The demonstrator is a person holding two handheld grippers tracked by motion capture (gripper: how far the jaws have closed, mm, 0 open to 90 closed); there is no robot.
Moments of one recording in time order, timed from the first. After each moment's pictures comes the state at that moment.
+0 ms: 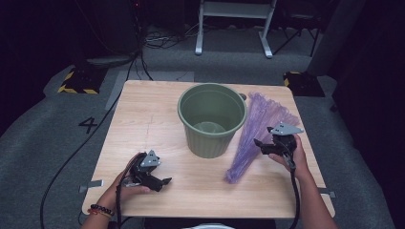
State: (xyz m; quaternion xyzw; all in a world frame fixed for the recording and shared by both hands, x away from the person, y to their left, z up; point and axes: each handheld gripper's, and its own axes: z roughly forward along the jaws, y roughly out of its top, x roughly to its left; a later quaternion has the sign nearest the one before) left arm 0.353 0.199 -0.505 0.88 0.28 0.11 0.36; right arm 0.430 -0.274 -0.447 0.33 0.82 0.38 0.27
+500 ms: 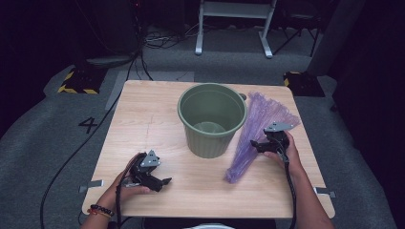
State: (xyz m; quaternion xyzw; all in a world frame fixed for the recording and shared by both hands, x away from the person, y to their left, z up) left arm 0.352 0.199 -0.505 0.88 0.28 0.11 0.36; right arm 0.464 -0.275 -0.487 0.37 0.83 0.36 0.22
